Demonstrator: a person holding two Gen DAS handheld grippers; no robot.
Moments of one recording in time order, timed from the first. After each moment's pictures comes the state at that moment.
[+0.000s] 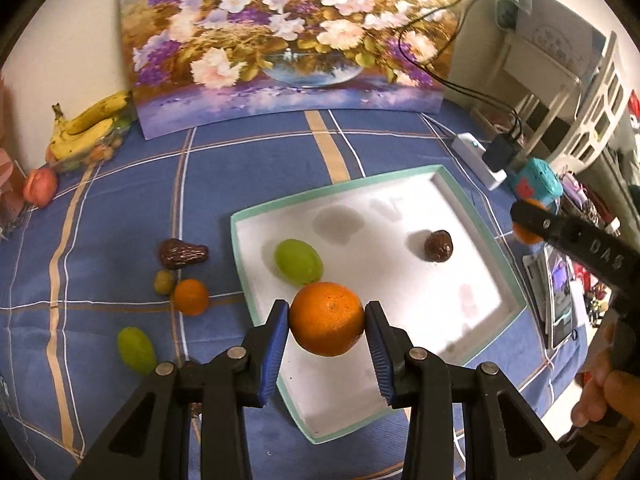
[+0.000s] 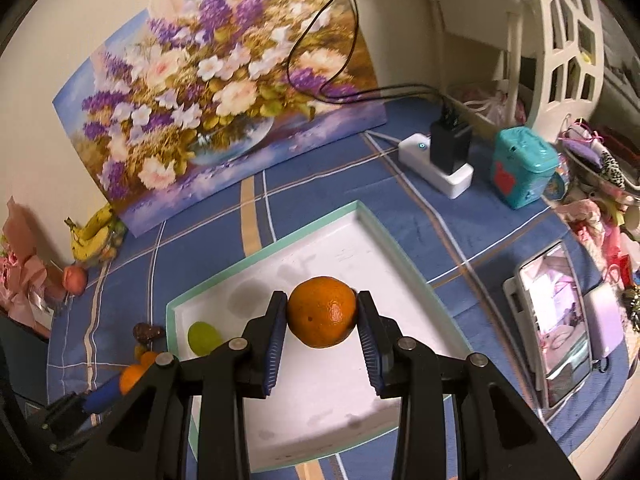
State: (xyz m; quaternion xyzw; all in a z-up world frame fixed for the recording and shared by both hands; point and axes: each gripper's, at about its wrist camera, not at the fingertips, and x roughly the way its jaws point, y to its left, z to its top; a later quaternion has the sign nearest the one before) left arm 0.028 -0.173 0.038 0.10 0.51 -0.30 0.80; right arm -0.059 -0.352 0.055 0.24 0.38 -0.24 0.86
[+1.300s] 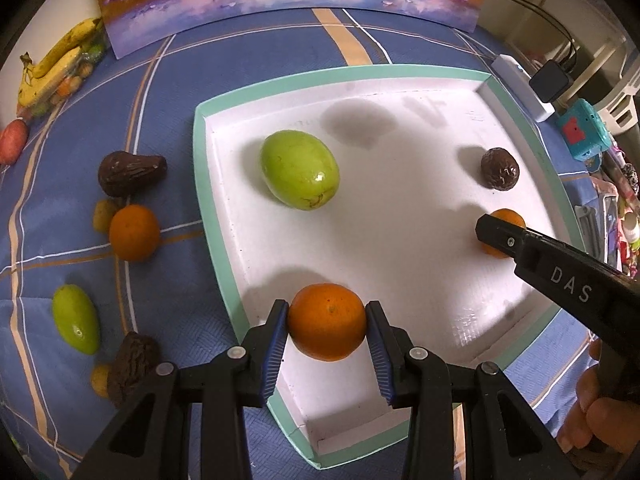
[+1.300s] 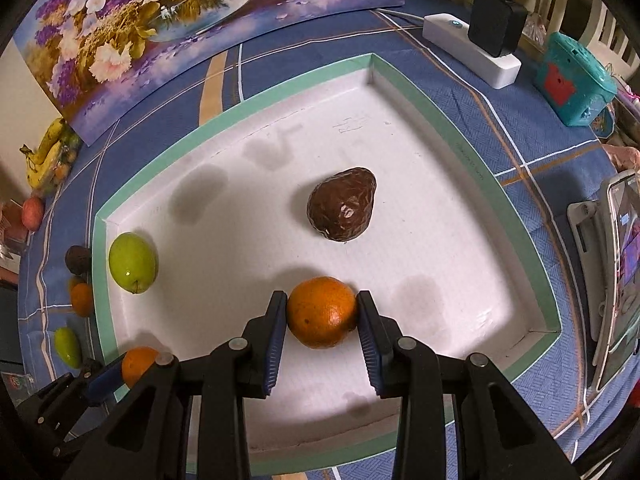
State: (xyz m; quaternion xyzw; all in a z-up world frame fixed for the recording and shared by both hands) left arm 0.038 -0.194 -0.055 0.13 0.61 -0.27 0.73; right arm -0.027 -0.343 -0.055 0.24 0.53 -0.21 0.78
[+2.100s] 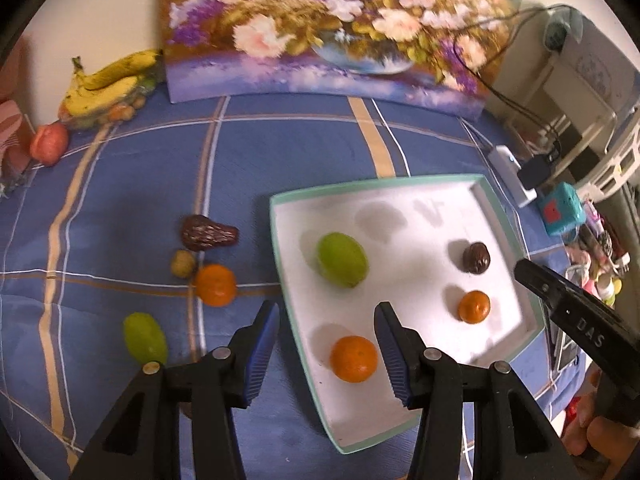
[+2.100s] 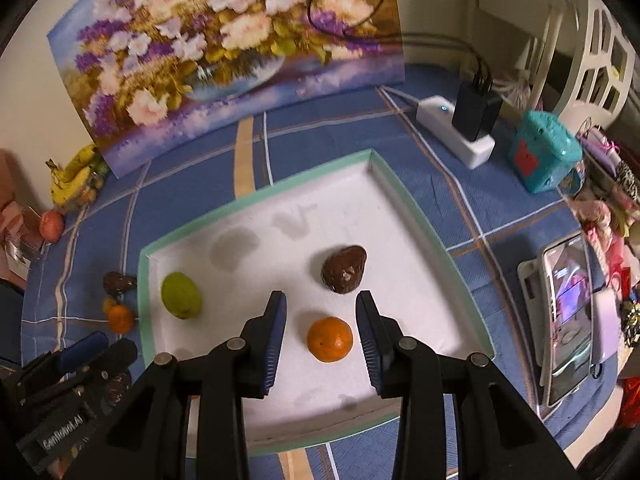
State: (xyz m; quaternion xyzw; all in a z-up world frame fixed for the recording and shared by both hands) left arm 0.064 -0.144 0.023 0.05 0.54 -0.26 0.79; right arm -0.034 -0.336 0.022 0.20 0.47 -0.23 0.83
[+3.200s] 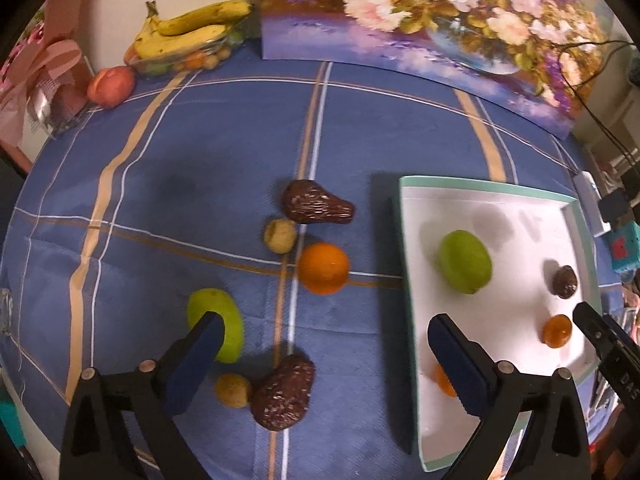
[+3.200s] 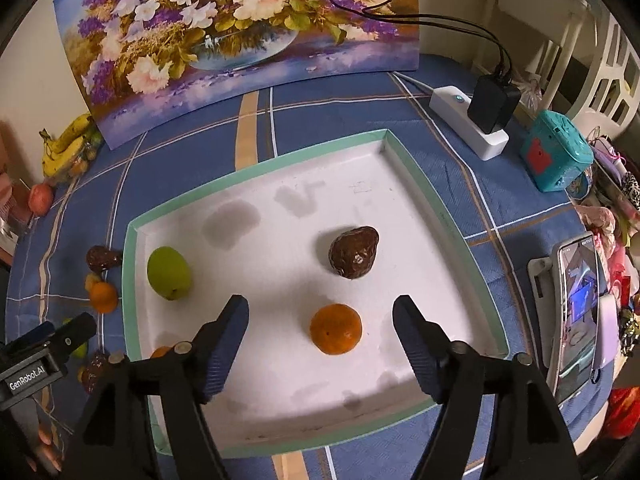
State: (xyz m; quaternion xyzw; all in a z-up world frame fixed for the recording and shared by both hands) left arm 0.096 -0.096 -0.023 0.05 0.58 -0.14 0.80; right arm -0.022 -0.326 -0.004 0.17 0.50 -0.22 0.82
